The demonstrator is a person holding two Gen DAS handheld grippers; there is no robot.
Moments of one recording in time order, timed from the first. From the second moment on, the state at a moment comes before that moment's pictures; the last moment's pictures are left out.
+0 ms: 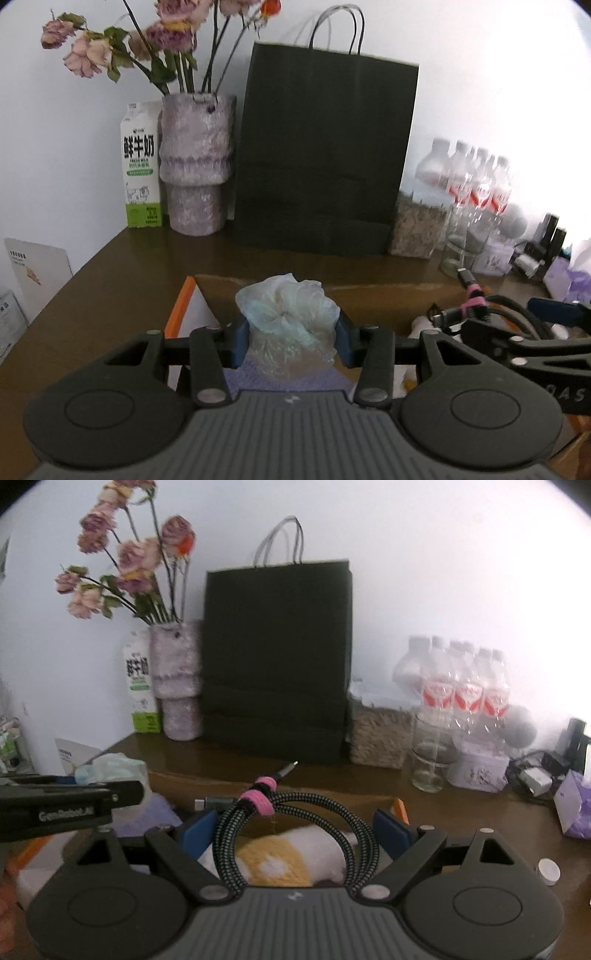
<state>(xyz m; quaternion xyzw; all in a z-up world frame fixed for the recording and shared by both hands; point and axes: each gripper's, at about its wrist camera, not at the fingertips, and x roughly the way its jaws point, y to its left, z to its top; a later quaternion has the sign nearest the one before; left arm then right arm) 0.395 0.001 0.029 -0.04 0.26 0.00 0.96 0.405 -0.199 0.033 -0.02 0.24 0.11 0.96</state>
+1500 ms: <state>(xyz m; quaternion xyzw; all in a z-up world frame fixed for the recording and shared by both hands) 0.346 -0.004 0.059 -0.03 0.22 0.03 0.97 0.374 -0.201 0.058 -0.02 0.23 0.14 0.96</state>
